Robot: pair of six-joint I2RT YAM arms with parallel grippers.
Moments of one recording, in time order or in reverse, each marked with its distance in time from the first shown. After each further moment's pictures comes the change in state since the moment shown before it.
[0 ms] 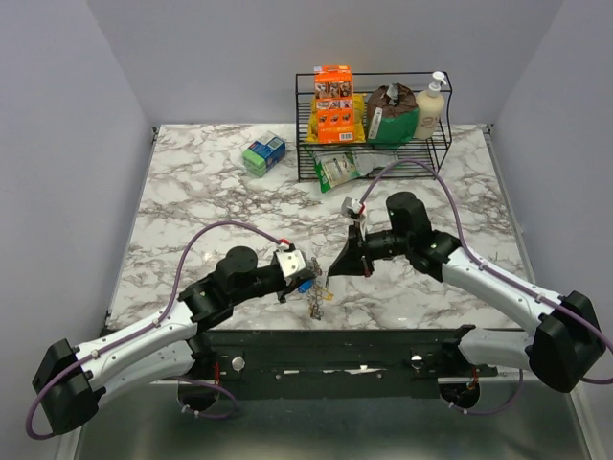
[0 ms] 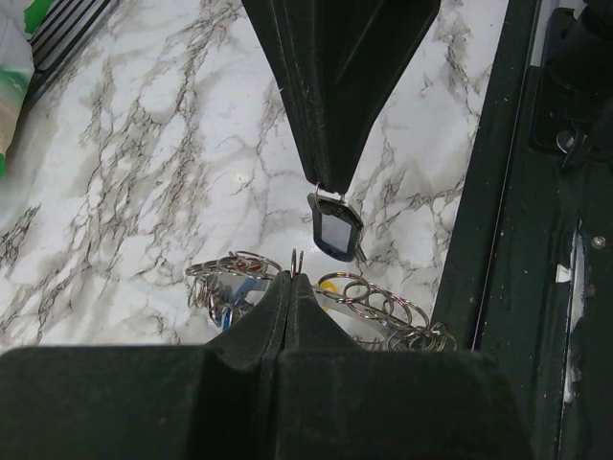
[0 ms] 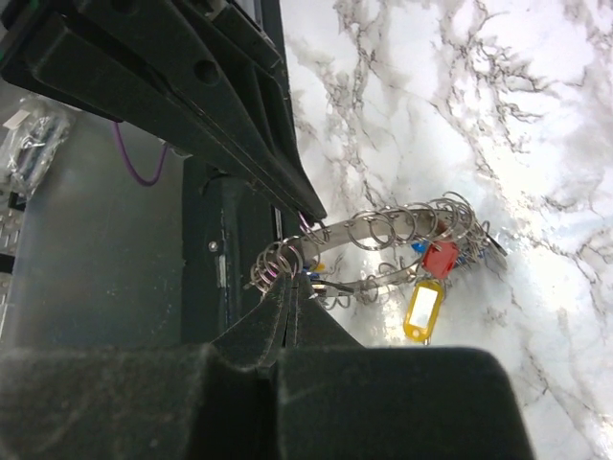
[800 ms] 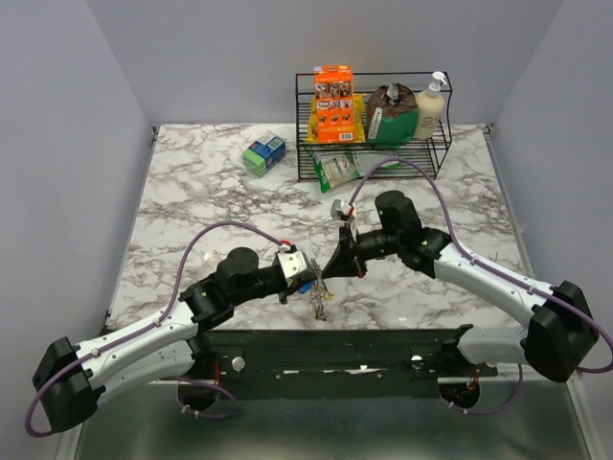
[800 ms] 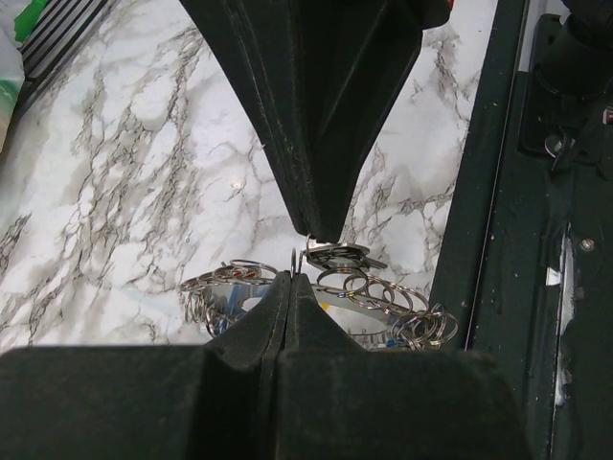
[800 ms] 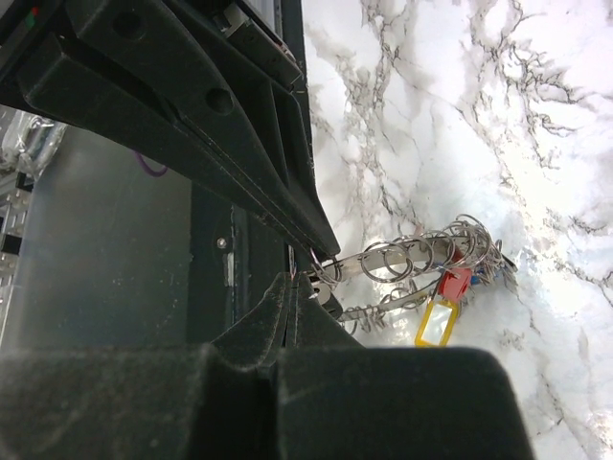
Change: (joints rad) left arm -0.016 0.006 0.000 0.016 0.001 -0.008; right arm 0.059 0.060 0.052 -0.020 0.001 -0.024
